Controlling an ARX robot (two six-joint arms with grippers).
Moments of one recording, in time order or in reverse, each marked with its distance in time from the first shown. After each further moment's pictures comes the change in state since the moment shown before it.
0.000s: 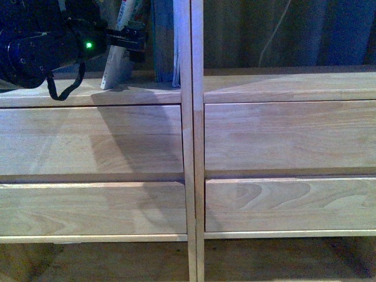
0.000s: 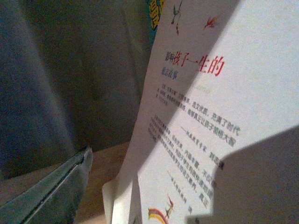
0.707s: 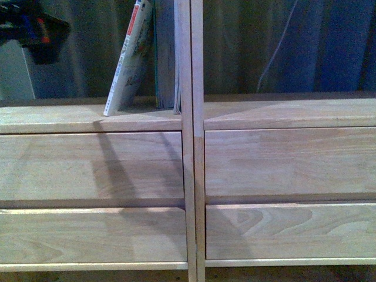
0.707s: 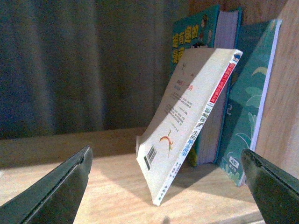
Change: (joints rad) left arm 0.123 -0.696 -0.844 0.231 0.001 -0.230; right arm 0.029 -0.043 0.043 -0.166 0.062 0.082
